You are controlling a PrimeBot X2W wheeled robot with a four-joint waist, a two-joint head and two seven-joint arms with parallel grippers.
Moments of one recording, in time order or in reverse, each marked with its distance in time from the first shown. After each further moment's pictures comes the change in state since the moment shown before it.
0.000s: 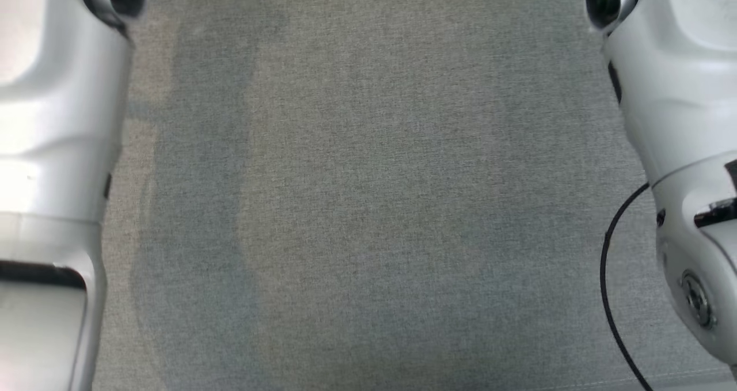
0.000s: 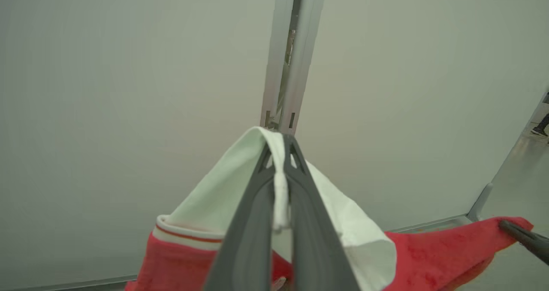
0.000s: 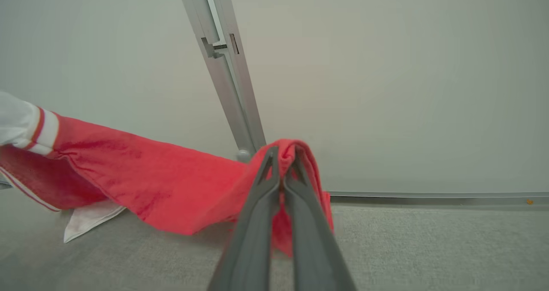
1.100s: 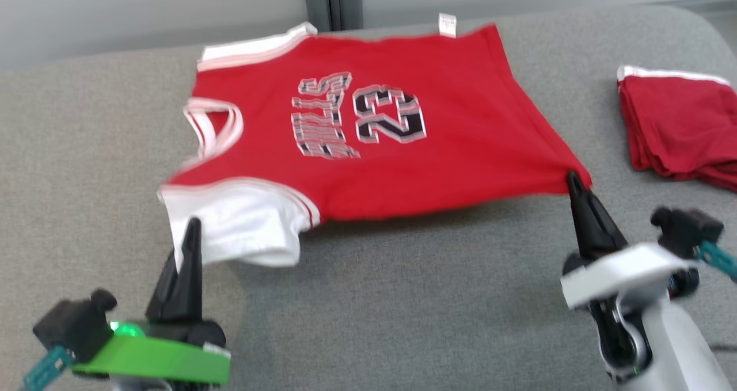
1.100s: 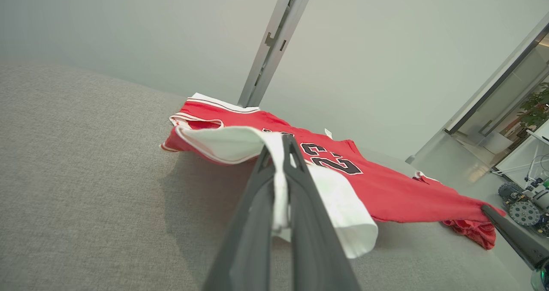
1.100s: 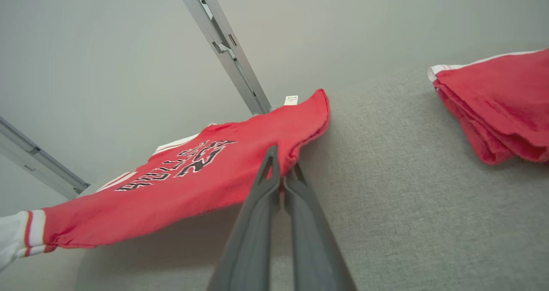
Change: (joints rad) left arm 1.314 0.179 0.067 -0.922 -0.193 0.172 0.034; right arm 1.157 -0.023 -0.083 -0.853 0.238 0.000 0.118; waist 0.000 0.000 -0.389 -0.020
